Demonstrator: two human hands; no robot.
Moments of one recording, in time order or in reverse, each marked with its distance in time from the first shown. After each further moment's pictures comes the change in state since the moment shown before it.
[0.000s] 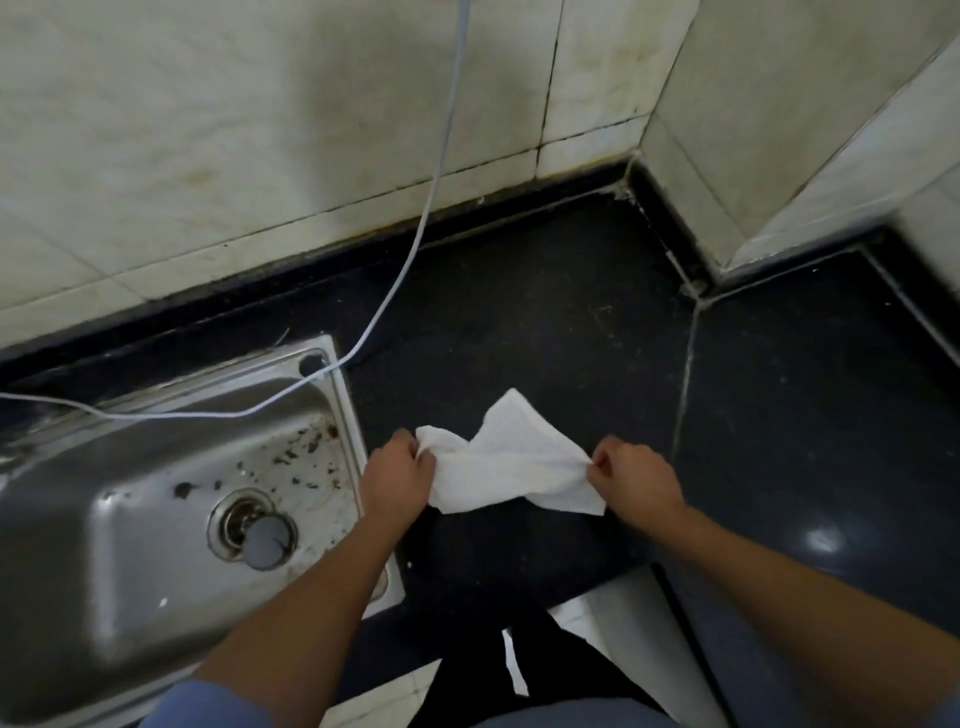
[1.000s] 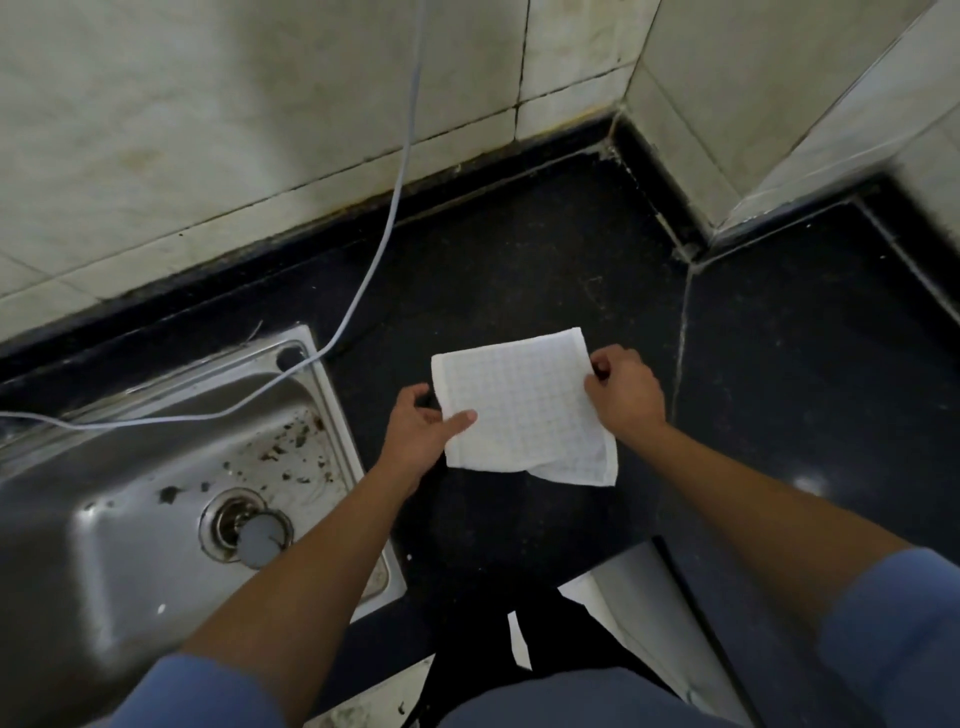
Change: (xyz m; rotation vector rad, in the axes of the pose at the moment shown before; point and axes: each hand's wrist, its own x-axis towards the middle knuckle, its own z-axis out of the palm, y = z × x) left_hand 0.021 0.040 -0.003 -0.690 -0.288 -0.228; right_hand 0.061 -0.010 -0.015 0.278 0.258 0.122
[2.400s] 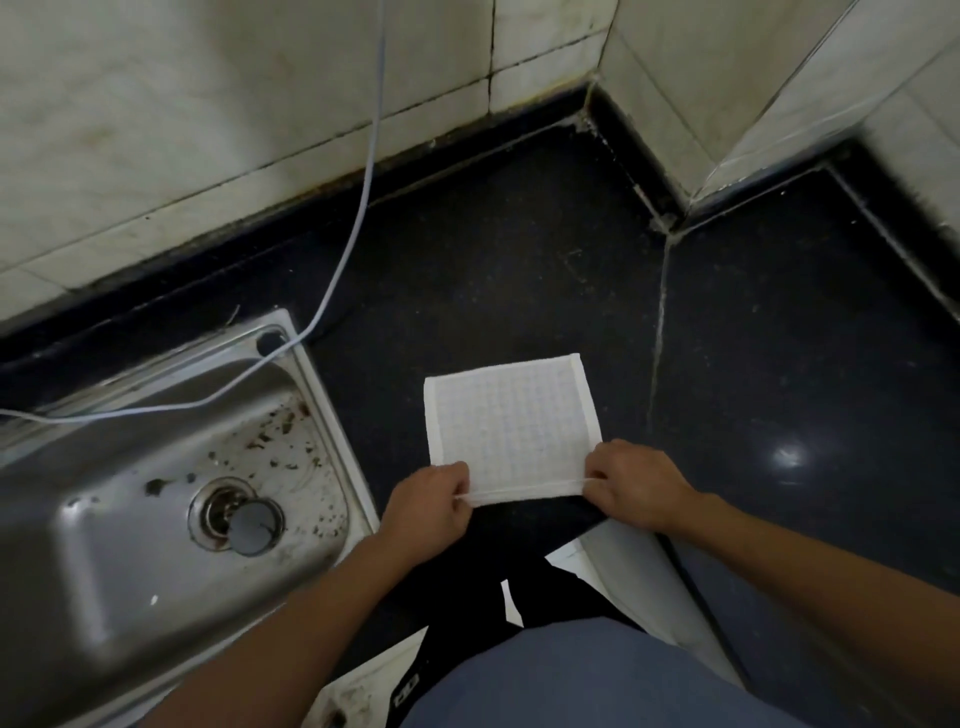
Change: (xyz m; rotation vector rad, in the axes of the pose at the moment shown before) left_hand -0.060 -0.067 0.003 0.949 -0.298 0.548; right_hand -0.104 0.057 -0.006 -0.400 -0.476 -0.389
